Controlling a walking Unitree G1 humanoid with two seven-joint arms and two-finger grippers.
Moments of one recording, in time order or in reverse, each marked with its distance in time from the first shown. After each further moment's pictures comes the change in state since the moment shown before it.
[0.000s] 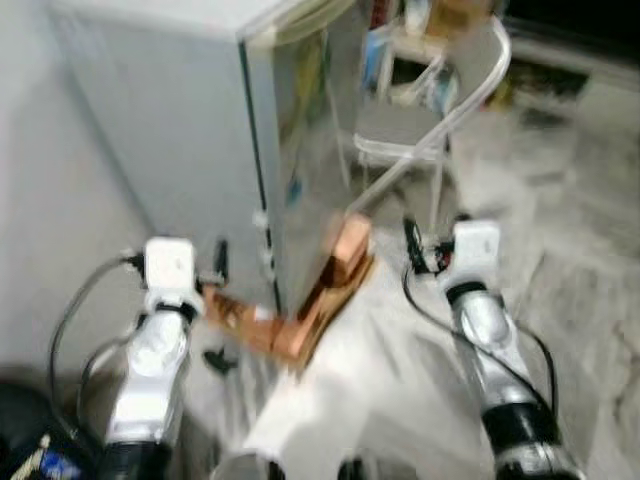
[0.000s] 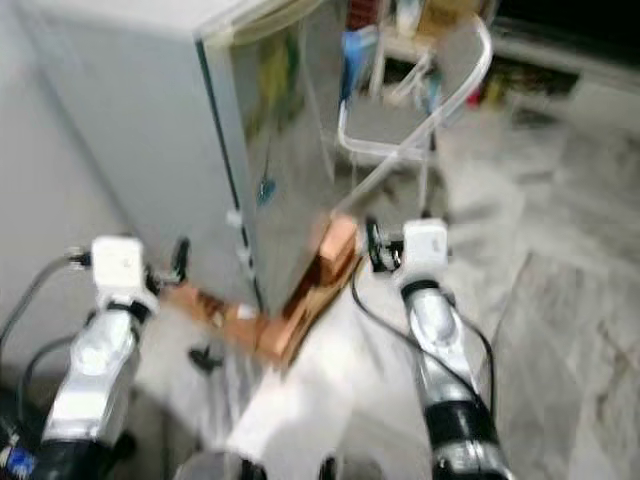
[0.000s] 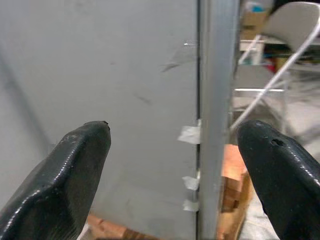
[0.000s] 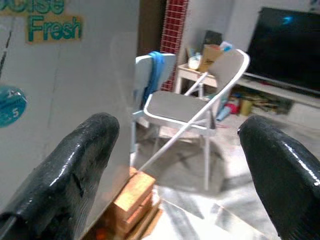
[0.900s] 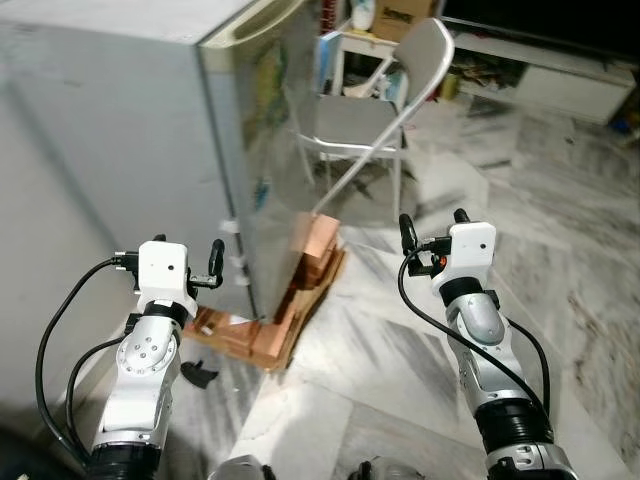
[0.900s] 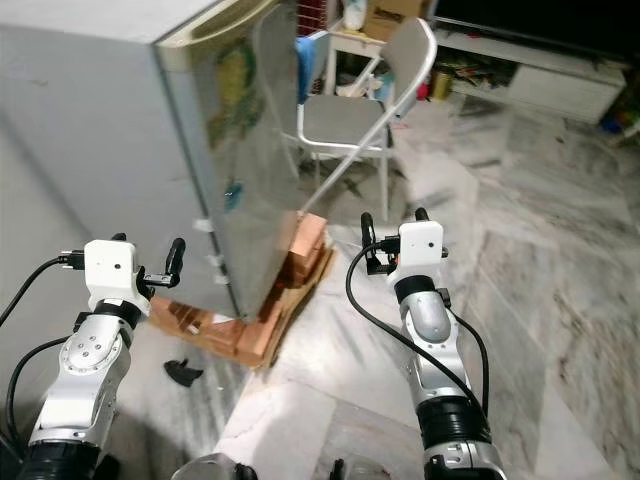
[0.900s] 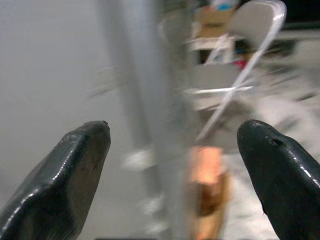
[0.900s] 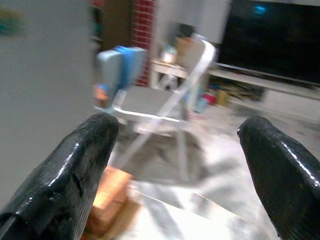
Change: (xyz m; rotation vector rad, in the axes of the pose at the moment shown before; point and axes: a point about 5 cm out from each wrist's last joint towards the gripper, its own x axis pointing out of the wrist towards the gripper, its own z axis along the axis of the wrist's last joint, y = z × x) left arm 0.000 -0.001 0.001 -0.019 -0.013 -0.006; right arm 0.000 0.001 0.001 -0.006 -0.003 0.006
